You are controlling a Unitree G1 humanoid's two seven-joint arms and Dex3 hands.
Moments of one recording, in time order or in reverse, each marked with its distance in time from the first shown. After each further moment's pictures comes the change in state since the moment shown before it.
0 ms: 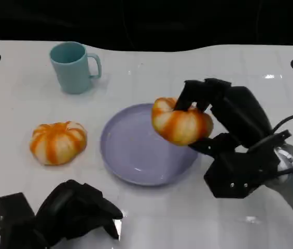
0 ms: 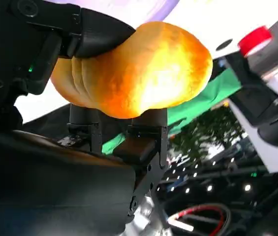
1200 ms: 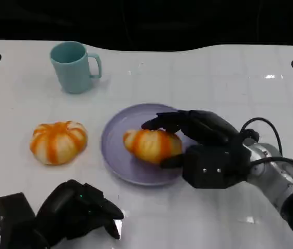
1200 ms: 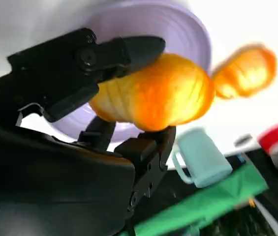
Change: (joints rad) left arm 0.008 -0.003 -0.003 -0.024 -0.001 0.012 0.000; right arm -0.132 0.089 0.035 0.283 0.008 0.068 0.364
